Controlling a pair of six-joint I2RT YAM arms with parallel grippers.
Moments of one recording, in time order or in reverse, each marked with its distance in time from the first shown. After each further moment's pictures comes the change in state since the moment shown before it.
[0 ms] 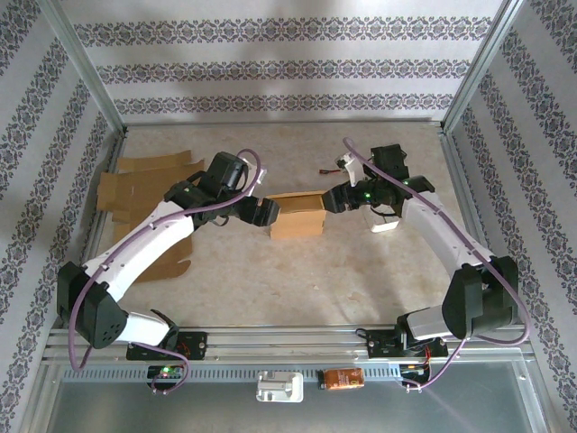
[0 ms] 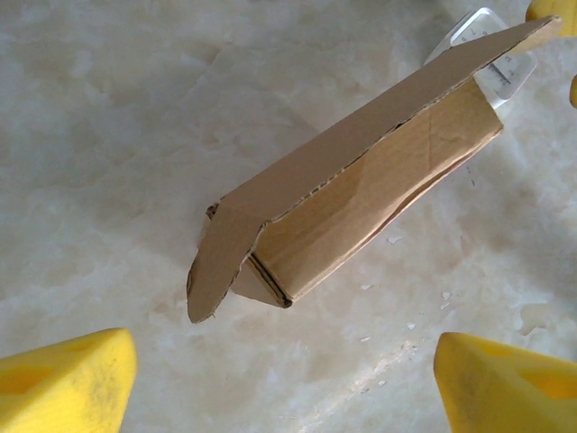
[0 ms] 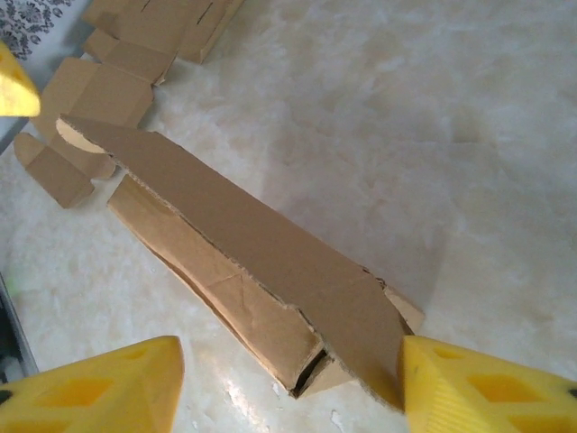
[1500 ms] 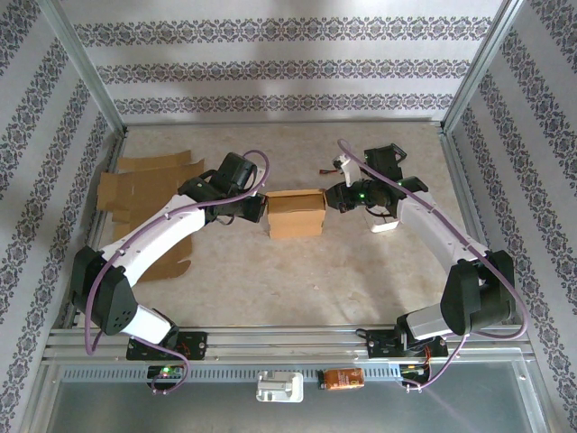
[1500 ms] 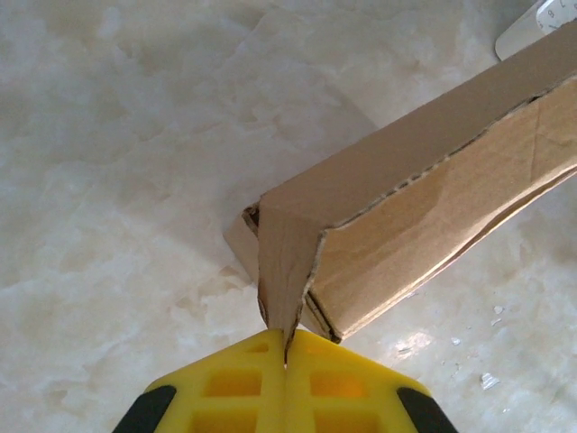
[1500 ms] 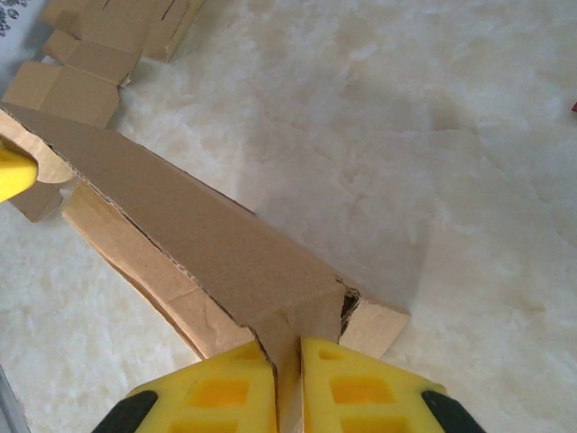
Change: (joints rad) left arm 0.000 0.095 0.016 0.001 -0.066 -0.034; right arm 0.042 0.023 -0.012 0.038 0.086 0.075
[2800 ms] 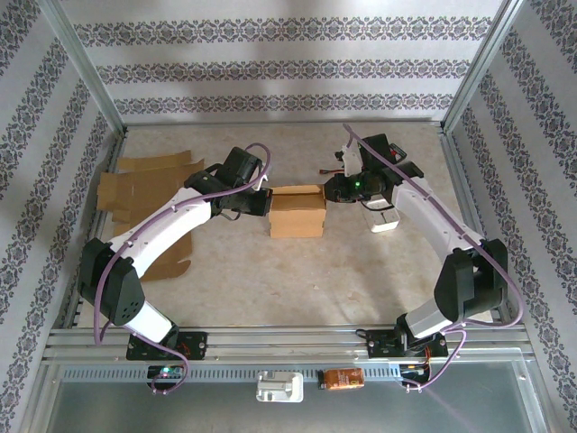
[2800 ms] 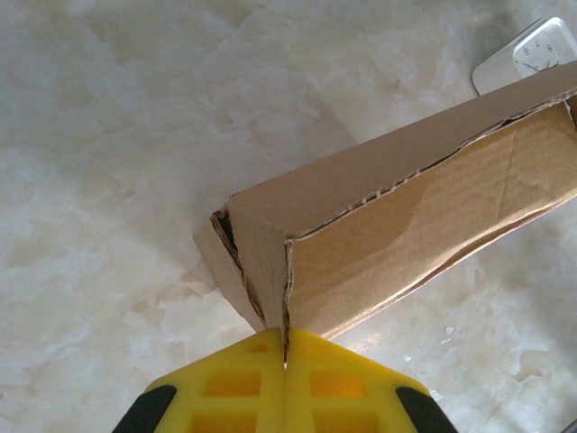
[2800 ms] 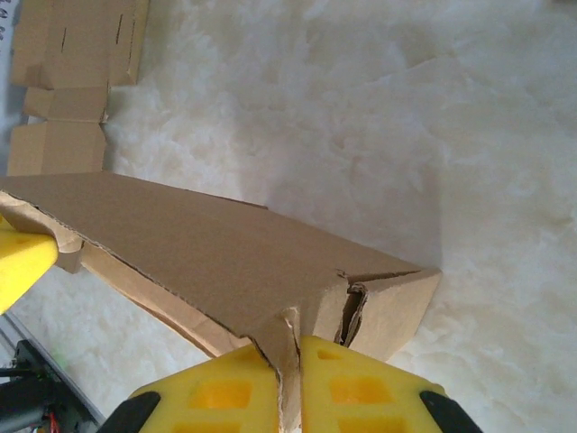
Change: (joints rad) left arm 0.001 0.065 0.068 -0.016 0.051 -0.117; right arm 0.018 0.092 0.175 -0.198 0.051 0.275
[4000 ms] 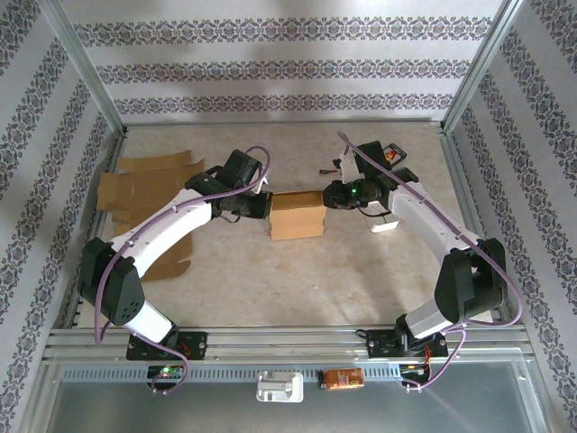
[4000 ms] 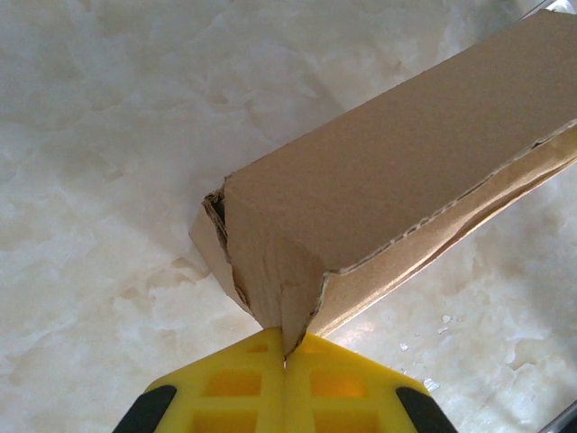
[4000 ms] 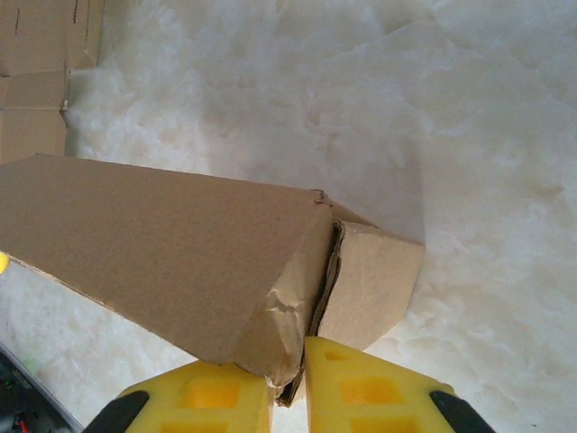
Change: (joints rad) left arm 0.000 -0.001 -0.023 0.000 0.022 -0.015; right arm 0.027 -0.012 -0.072 0.039 0.064 0.020
